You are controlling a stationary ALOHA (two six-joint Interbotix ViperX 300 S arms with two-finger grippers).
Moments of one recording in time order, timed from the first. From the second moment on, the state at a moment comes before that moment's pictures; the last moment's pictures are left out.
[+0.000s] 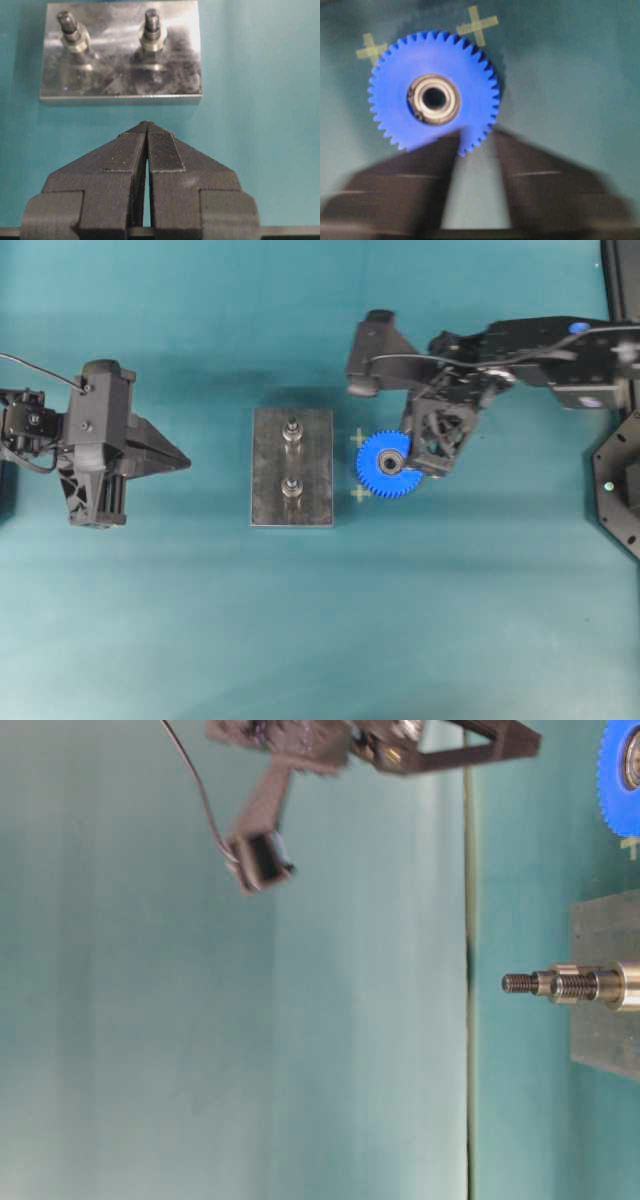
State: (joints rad) left arm 0.00 -0.47 0.94 0.02 0.18 0.03; right arm -0.21 -0.02 0.59 0.11 0.75 -0.03
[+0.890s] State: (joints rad) left arm 0.00 -0.45 0.94 0.02 0.18 0.03; right arm -0.20 0.13 0.56 0.10 0.69 -0.03
